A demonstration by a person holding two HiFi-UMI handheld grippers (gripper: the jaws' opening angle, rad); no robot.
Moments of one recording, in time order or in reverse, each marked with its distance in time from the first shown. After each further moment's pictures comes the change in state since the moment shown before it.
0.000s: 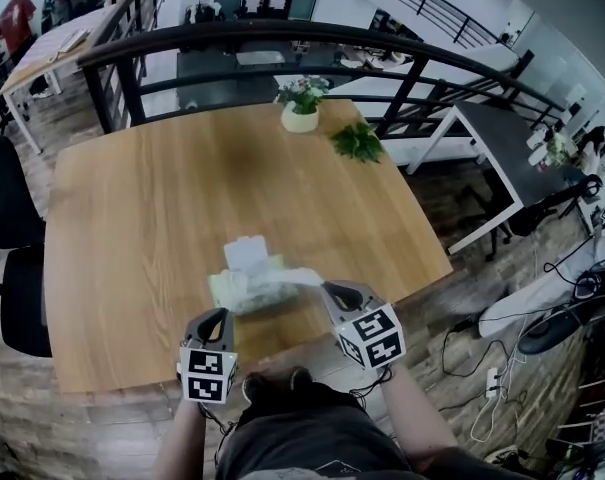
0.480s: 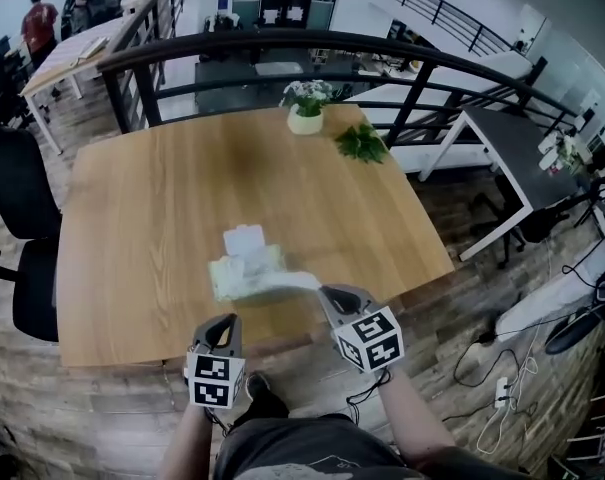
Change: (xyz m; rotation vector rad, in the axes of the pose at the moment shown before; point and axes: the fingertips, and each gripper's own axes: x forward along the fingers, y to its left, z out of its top) left arm -0.038 -0.058 -0.010 -0.003 -0.018 0.034; right arm -0.039 0.015 -0.023 0.037 -0.069 0.072
